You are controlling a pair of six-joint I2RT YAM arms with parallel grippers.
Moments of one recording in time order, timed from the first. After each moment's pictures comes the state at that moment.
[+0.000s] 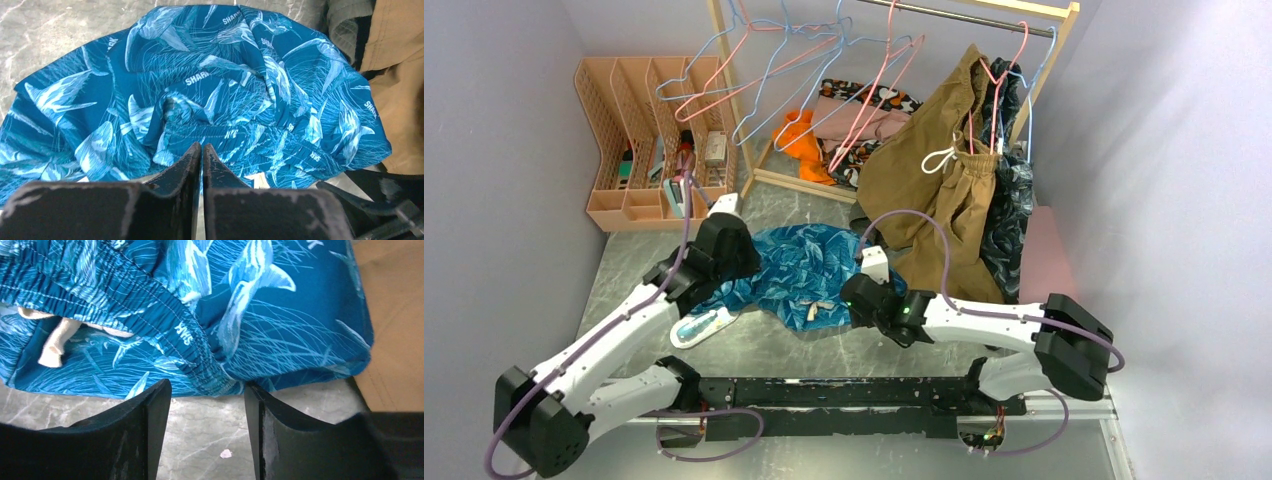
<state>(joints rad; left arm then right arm) -0.57 1.02 0.78 -0.46 -0.23 -0.62 1.11 1.32 0.68 -0.34 0.52 0.65</state>
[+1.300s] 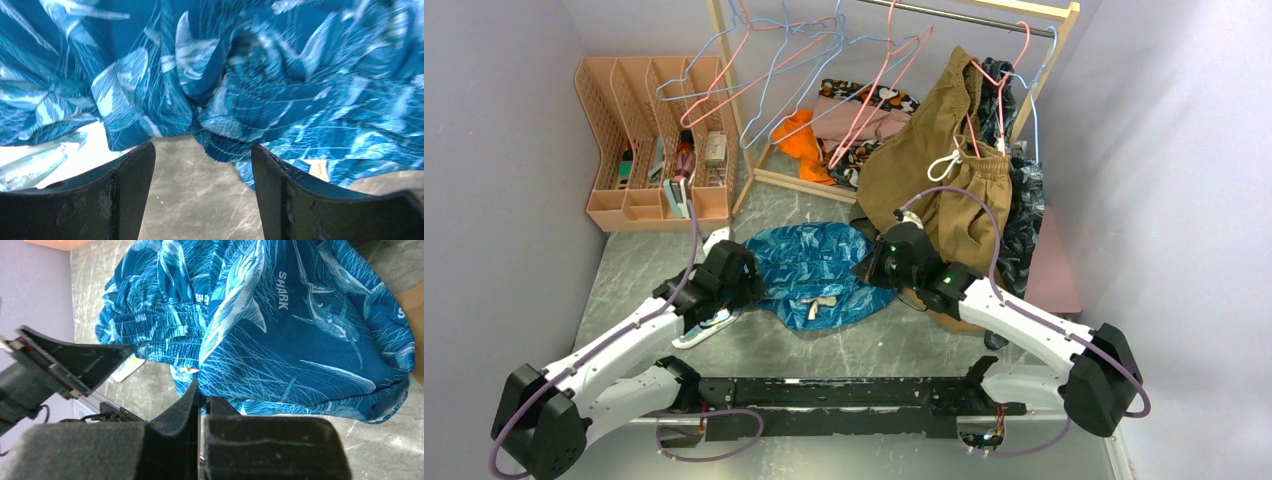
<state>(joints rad) -0.58 0.94 0.58 -0.51 -0.26 -0.79 0.78 1.14 0.75 -0.23 0.06 0.89</state>
